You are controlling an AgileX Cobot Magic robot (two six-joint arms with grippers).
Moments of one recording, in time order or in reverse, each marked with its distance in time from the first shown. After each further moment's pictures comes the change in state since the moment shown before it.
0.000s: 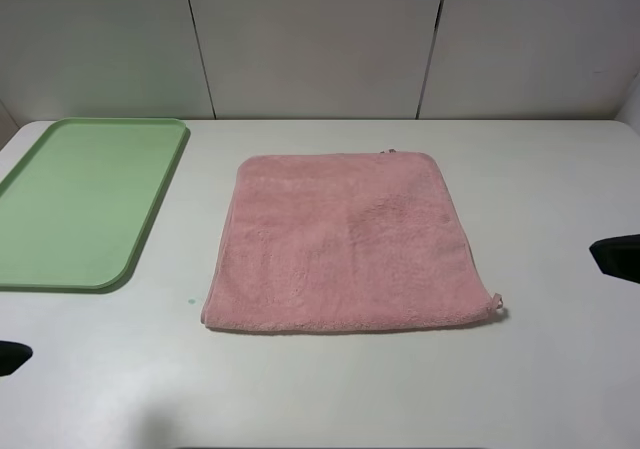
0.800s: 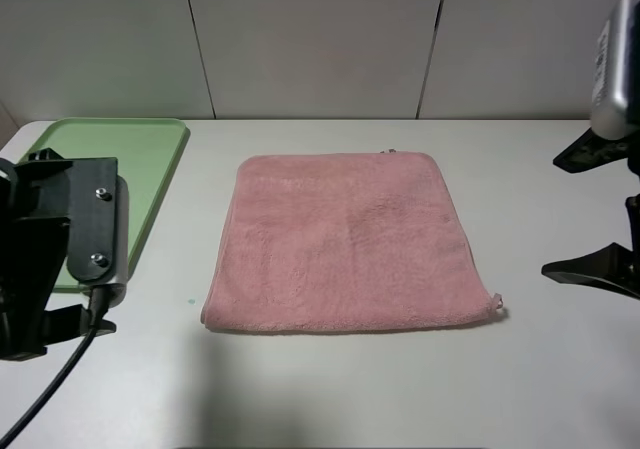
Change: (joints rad) left arm -0.125 0.439 0.000 0.156 -0.351 0.261; right arm 0.050 0.266 0.000 0.008 -0.136 -0.541
